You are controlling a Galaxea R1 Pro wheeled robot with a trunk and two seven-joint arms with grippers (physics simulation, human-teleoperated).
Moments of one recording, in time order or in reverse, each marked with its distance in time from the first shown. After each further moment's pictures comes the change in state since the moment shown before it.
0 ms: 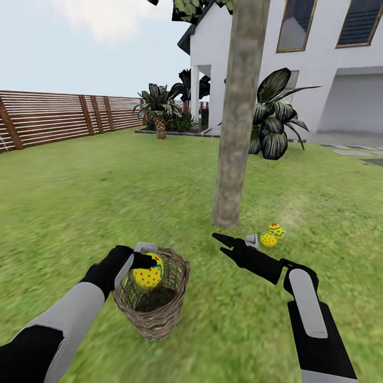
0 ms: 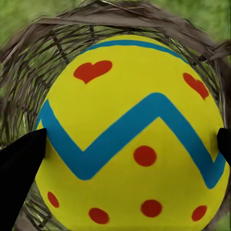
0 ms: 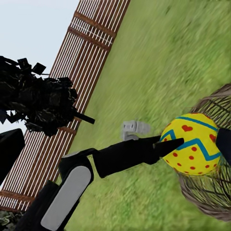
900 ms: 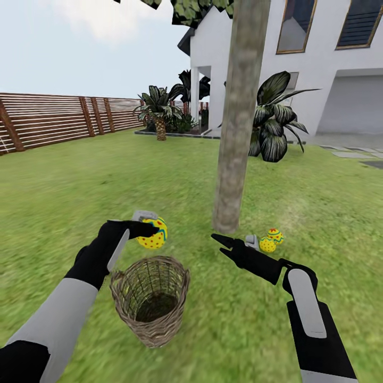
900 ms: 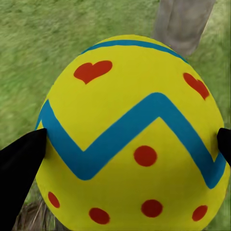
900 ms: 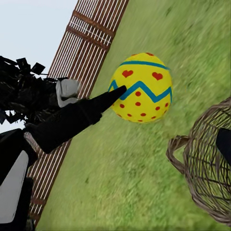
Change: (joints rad) left arm 0.022 0.026 0.004 -0.476 -0.002 0.123 0.000; right arm 0.000 0.000 0.008 0.000 0.009 0.000 -0.007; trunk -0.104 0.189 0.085
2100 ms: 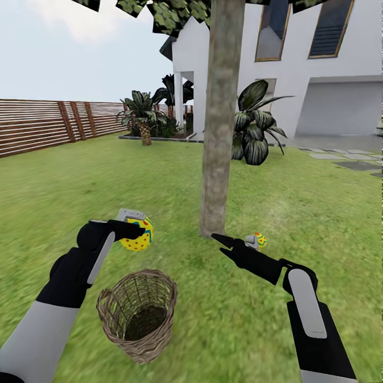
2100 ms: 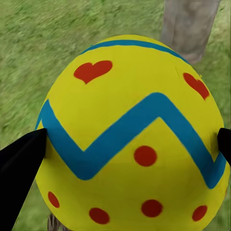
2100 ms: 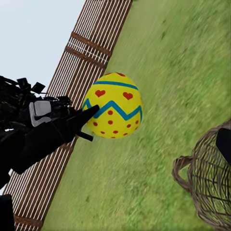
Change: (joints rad) left arm 0.122 0.075 -0.001 -0.380 -0.001 0.247 0.099; right arm 0.001 0.002 -0.003 0.000 -0.008 0.000 -0.002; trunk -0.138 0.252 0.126
